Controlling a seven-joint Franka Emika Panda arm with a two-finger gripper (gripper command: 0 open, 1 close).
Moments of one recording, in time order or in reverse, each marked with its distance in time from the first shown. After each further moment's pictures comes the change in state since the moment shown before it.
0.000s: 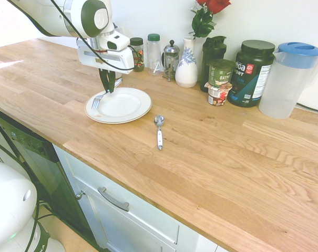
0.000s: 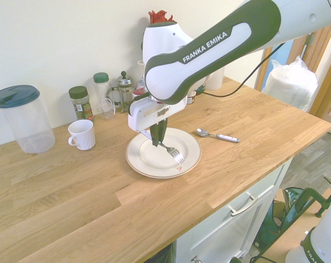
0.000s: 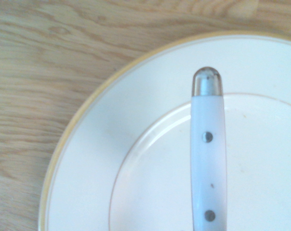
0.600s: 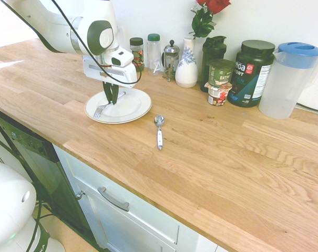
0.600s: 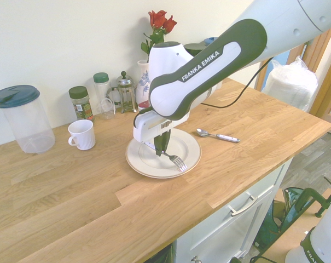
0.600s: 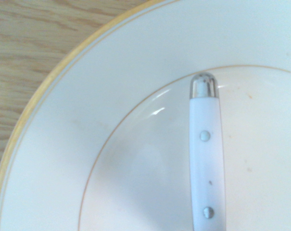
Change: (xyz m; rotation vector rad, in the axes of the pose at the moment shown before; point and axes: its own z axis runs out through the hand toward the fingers) arm 0.009 0.007 0.040 0.006 -0.010 0.024
